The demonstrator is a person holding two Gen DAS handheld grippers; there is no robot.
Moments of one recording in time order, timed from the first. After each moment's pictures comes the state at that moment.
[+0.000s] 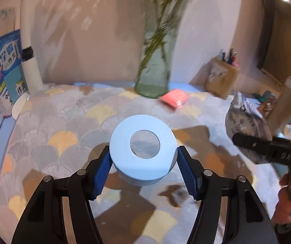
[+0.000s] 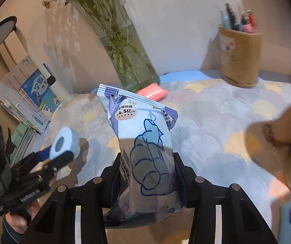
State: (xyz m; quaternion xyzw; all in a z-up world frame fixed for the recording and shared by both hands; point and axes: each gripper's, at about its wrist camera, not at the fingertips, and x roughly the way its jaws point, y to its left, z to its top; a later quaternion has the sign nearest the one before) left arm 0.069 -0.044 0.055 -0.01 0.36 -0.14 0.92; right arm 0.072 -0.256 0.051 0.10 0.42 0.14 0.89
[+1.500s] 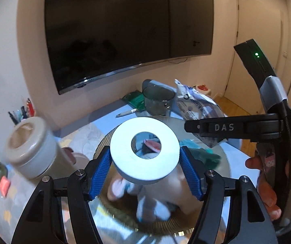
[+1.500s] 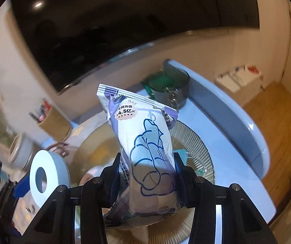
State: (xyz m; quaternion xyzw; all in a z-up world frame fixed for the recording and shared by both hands) left arm -0.003 -0.495 0.136 0.13 0.31 -0.38 0.86; right arm -0.048 -0.657 0.151 0.22 0.40 -0.15 0.88
